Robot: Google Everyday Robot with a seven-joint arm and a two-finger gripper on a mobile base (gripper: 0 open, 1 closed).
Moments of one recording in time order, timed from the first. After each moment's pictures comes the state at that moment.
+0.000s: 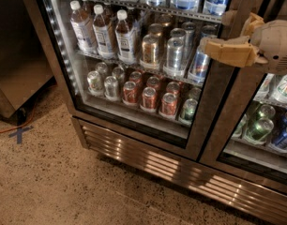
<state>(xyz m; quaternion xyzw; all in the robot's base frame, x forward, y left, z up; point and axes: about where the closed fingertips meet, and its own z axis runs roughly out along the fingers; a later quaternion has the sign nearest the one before) 0.493 -0.126 1.026 -0.47 0.55 0.36 0.59</state>
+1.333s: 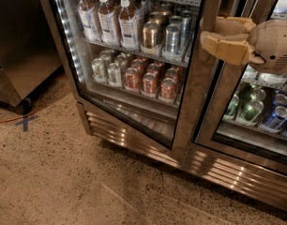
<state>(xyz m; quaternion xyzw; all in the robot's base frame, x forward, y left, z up) 0.493 -0.126 1.026 -0.47 0.55 0.36 0.59</state>
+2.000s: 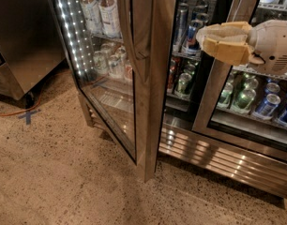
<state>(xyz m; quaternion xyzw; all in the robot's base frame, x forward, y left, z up) 0.493 -0.126 1.026 -0.47 0.55 0.36 0.59</state>
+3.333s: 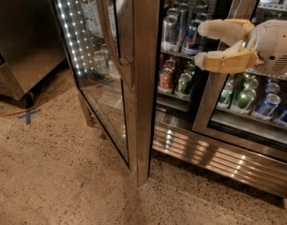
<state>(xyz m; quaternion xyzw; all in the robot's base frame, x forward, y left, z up) 0.493 -0.126 1.026 -0.47 0.55 0.36 0.59</state>
